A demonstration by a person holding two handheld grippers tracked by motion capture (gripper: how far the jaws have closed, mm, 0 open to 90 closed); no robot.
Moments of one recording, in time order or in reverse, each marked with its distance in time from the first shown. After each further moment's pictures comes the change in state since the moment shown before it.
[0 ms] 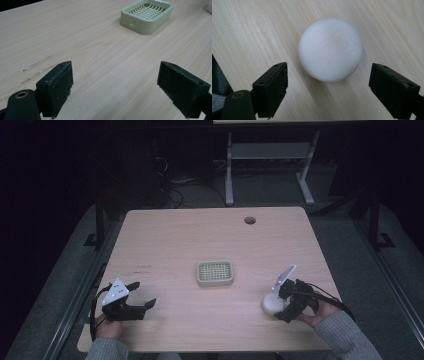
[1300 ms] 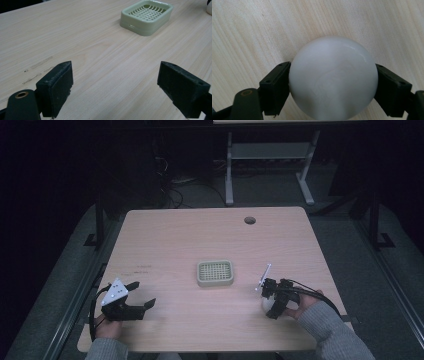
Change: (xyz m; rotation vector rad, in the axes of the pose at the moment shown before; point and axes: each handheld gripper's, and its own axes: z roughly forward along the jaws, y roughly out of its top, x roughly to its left) left arm 0.001 0.001 -0.002 0.001 0.002 0.010; right arm -0.002 0.035 0.037 0.181 0.012 -0.073
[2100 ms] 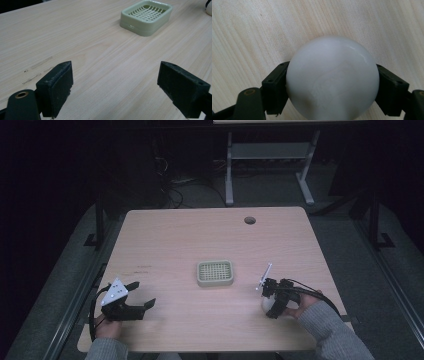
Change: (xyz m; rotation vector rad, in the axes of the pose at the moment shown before) left arm 0.000 0.000 -0.001 -0.001 -0.001 0.001; right arm -0.003 -0.001 0.003 -0.007 0.023 0.007
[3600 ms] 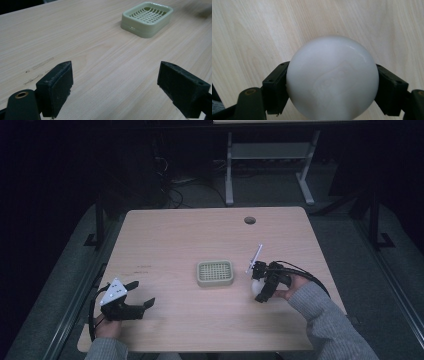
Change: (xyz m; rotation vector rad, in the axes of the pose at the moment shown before) left arm 0.001 0.000 0.000 -0.012 0.001 -0.012; right arm -0.017 0.044 -0.034 -0.063 0.036 -0.052
